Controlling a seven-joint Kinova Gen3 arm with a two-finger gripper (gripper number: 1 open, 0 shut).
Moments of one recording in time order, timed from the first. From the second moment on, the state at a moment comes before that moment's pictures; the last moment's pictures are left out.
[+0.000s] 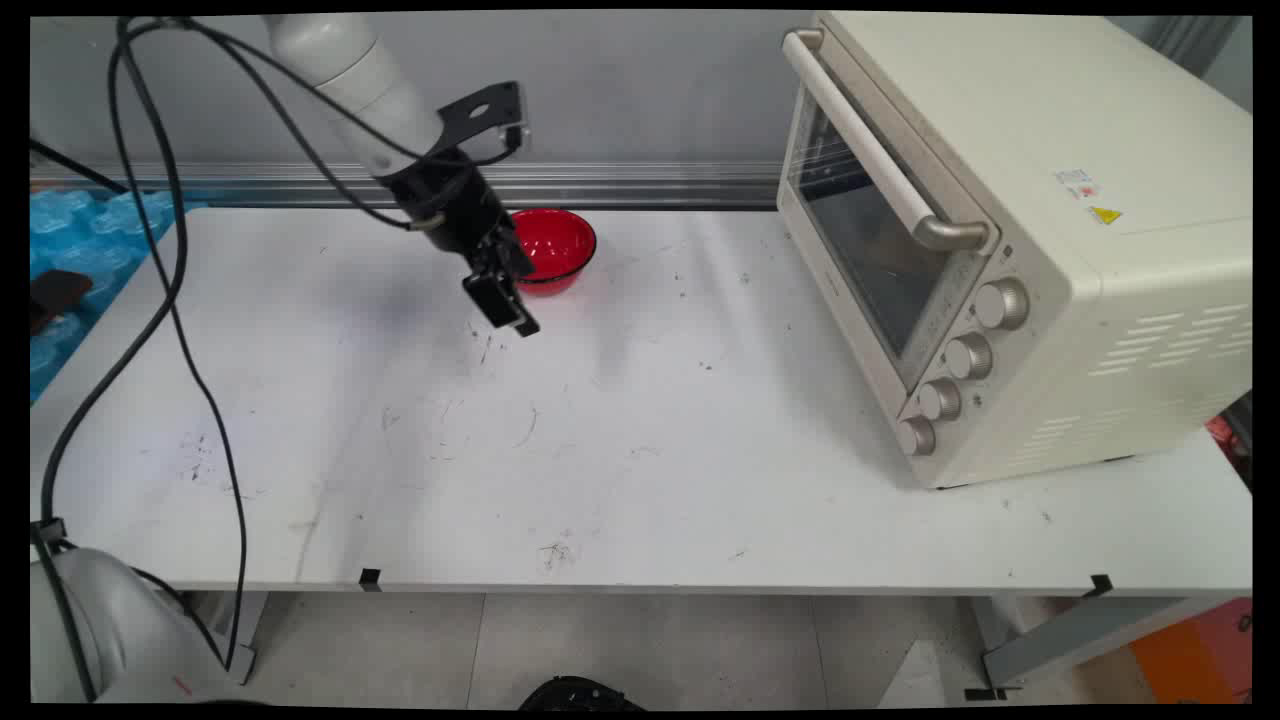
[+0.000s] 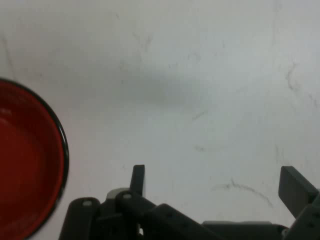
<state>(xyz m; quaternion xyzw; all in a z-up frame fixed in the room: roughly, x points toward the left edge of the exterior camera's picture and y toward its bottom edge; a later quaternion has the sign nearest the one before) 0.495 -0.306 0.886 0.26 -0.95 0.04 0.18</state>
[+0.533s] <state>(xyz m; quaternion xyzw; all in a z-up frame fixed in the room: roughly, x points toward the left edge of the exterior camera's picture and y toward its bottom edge) 0.447 -0.359 0.926 0.23 -0.94 0.07 0.23</state>
